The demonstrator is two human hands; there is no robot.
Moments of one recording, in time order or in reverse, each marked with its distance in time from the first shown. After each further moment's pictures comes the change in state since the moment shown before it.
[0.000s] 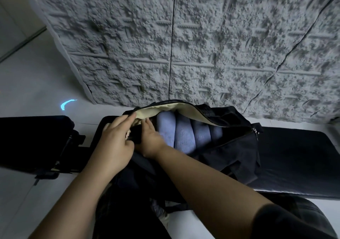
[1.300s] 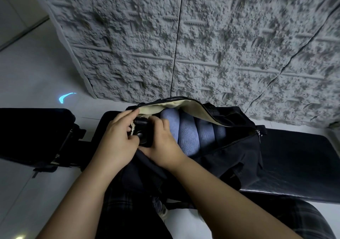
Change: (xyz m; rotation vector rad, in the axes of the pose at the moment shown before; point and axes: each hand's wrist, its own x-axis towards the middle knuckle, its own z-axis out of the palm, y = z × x) left_hand -0.003 0.004 -0.002 -0.261 0.006 -0.128; right_hand -0.057 -0.003 -0.015 0.167 0.262 -0.252
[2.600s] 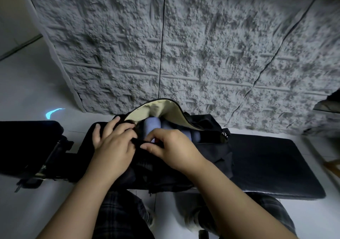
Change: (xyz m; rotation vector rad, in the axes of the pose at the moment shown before) left_hand -0.023 0.021 0.016 0.508 0.076 0.246; right_hand -0.057 -0.040 -0.101 -0.249 0.005 -0.181
